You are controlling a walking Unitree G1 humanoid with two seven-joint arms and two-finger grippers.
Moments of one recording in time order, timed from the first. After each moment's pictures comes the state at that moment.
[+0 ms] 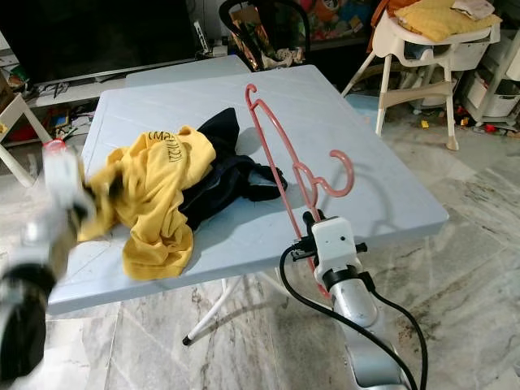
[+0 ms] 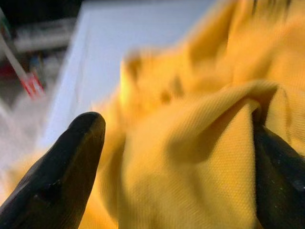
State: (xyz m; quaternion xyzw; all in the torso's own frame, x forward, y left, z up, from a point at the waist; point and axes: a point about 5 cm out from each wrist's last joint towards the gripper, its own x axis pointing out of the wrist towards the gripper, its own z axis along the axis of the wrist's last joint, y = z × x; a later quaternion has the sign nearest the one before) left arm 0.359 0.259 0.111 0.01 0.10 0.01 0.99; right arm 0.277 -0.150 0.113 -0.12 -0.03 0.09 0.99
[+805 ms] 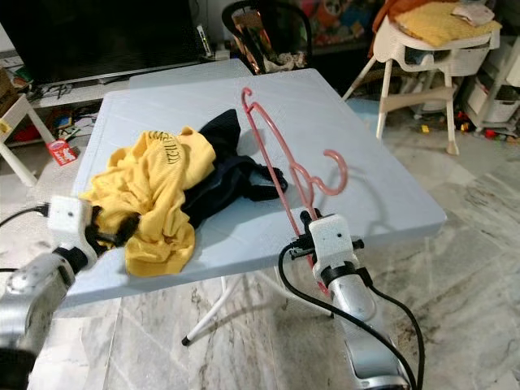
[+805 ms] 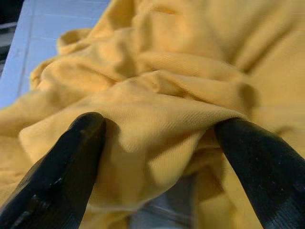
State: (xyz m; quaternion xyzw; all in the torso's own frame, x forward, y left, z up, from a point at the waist) left arm 0.300 0.230 0.116 0.02 0.09 -0.11 0.99; right arm 0.285 -0.147 0.110 -0.12 -0.03 0.11 0.99
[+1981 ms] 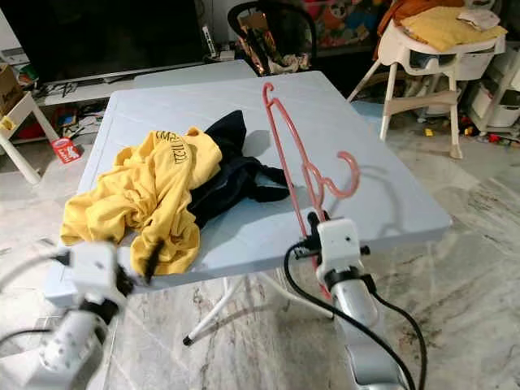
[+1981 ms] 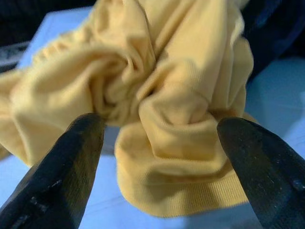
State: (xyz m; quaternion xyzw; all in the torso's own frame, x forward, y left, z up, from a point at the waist) left arm 0.230 0.166 0.096 0.03 0.06 -0.05 1.00; right arm 0.276 -0.157 0.109 -0.09 -0.03 0.06 0.99
